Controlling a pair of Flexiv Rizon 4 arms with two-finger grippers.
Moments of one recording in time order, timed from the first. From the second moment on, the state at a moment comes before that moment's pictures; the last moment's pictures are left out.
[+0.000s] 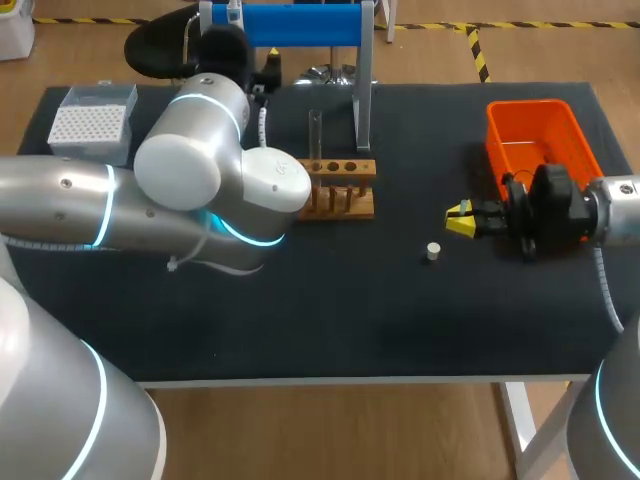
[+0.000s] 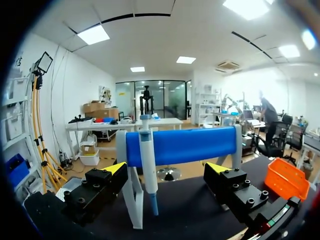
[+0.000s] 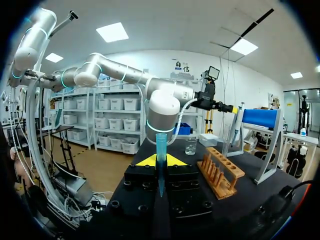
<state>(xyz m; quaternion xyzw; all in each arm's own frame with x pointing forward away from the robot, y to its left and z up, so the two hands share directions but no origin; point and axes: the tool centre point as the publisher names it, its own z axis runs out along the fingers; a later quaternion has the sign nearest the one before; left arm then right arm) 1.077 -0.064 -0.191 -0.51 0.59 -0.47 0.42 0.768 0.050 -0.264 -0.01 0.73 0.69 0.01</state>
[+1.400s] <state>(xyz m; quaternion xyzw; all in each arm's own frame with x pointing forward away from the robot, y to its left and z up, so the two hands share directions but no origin) 1.122 -0.045 -0.196 -0.50 0.58 -0.47 0.44 0.768 0.050 -0.264 -0.01 0.73 0.69 0.01</state>
